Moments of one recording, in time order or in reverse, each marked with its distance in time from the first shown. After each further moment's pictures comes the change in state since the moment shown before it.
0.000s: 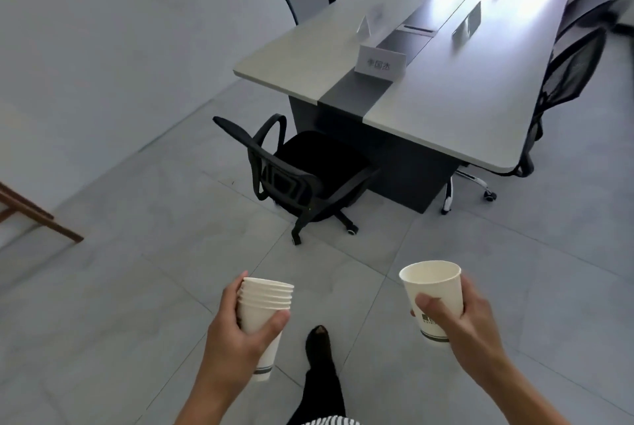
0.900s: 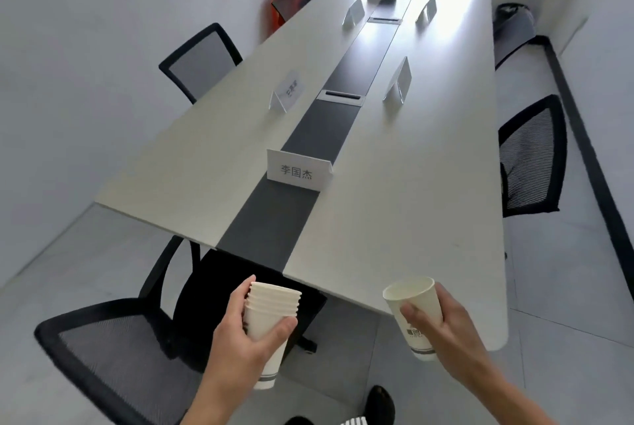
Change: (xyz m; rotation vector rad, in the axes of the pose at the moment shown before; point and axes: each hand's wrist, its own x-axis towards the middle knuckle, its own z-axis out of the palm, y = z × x) left_hand 0.462 0.223 0.281 0.048 -0.283 0.082; right_hand 0.503 -0.070 -0.113 -0.110 0.082 0.077
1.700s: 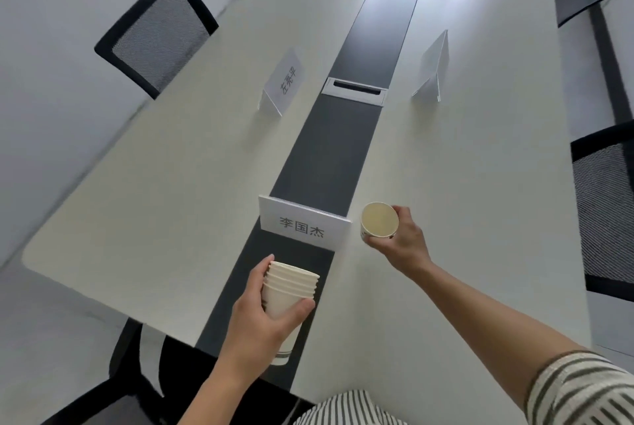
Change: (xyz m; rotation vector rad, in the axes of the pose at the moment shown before) left_hand 0.306 0.034 0.025 0.110 -0.088 -0.104; right_hand 0.412 -0.004 0.092 -0.310 0.085 0.092
